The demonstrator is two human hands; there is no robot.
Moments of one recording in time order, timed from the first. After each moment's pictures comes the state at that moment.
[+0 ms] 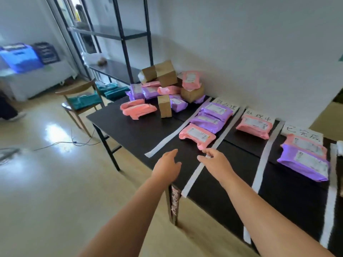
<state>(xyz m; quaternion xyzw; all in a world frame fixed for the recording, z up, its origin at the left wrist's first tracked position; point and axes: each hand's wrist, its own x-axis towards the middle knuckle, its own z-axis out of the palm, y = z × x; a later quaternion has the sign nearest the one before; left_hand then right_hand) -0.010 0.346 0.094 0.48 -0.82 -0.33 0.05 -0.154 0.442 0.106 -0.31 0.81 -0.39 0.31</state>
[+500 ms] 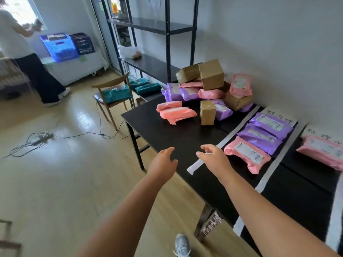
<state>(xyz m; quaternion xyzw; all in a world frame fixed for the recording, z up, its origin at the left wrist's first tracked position) 0.118 0.169 0.077 0.55 -0.76 -0.33 0.12 -0.050 0.236 0.094 -0.38 0.77 -0.38 0.34</state>
